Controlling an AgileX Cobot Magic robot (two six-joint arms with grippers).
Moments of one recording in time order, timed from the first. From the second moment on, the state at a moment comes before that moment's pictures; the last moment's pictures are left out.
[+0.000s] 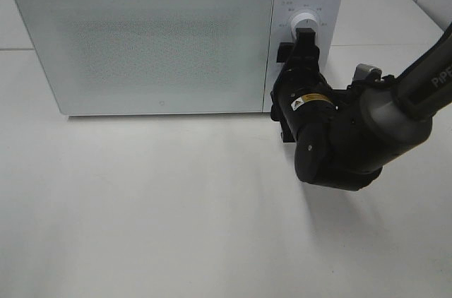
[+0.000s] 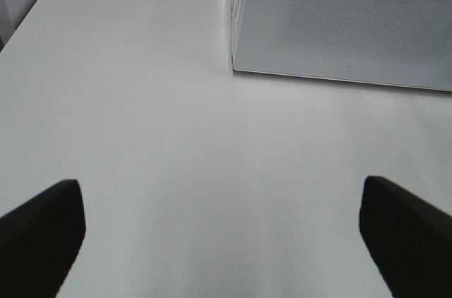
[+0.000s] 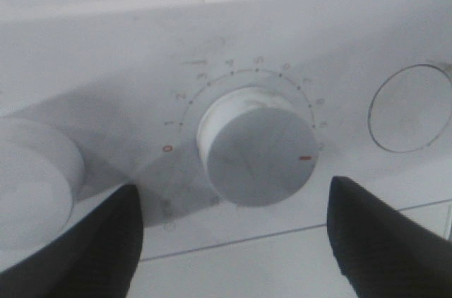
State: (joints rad) left arm 0.08 0.00 -0.52 -0.14 1.08 0.02; right arm 0.64 2.09 -0.81 0.71 -1.18 1.40
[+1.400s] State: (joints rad) left arm 0.08 0.00 -0.52 -0.14 1.08 0.02; right arm 0.63 1.45 -0.72 0.20 0.13 0.04
